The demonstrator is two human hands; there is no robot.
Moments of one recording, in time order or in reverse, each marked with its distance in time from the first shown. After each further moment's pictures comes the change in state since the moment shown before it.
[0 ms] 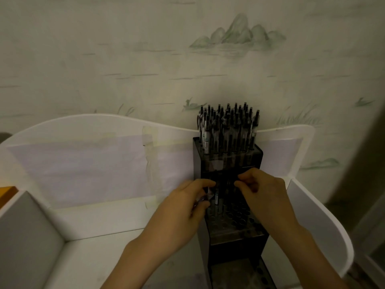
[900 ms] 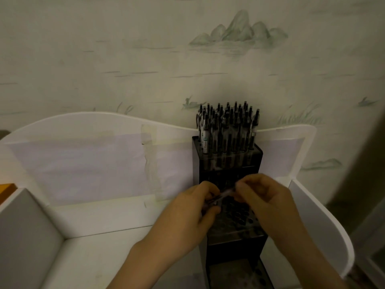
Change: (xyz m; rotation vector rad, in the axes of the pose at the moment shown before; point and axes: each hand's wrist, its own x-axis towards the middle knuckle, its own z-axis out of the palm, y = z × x) left_hand 0.000 0.006 0.014 0.100 0.004 0.051; right_hand -0.023 -0.019 -0.015 0.575 -0.110 0.153
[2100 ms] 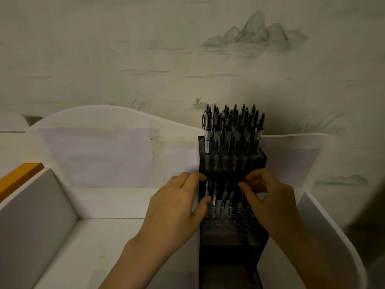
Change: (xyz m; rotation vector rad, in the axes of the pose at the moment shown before) left_hand -0.001 0.020 0.002 0.469 0.235 -0.158; right_hand 0.044 0.039 -0.027 -0.471 0.008 -0.460
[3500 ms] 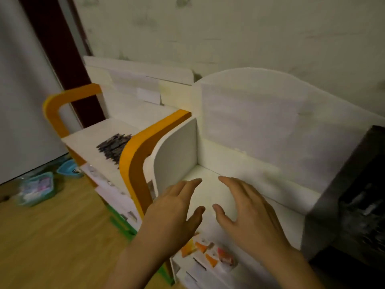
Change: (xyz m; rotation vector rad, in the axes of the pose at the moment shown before) left_hand -0.196 -0.098 -0.081 0.227 0.004 -0.582; right_hand -0.098 -0.160 0.155 0.049 -0.785 -0.347
